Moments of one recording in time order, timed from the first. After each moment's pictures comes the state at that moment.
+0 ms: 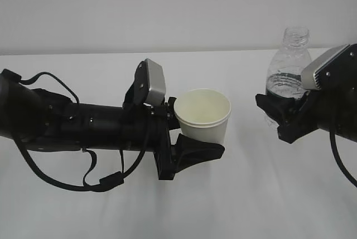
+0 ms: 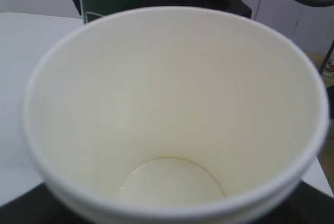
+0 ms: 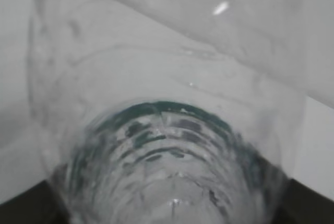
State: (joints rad) left arm -0.54 2.01 -0.90 1.09 -1.03 -0.56; right arm 0.09 1.60 -0.49 -0.64 -0.77 0.06
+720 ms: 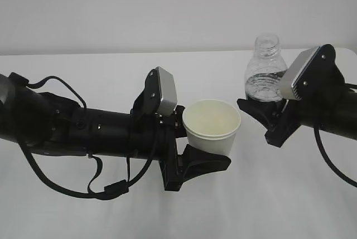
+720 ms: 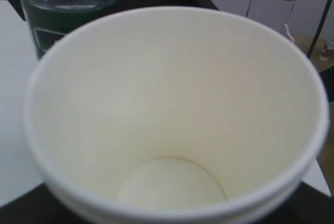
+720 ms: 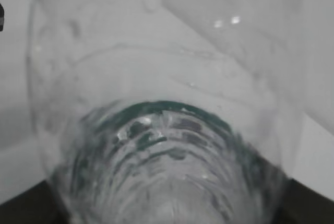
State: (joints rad) left arm -0.59 2.01 -0.90 1.10 -0.98 -0.56; right arm 0.10 1.67 -0.57 -0.81 -0.80 0.01
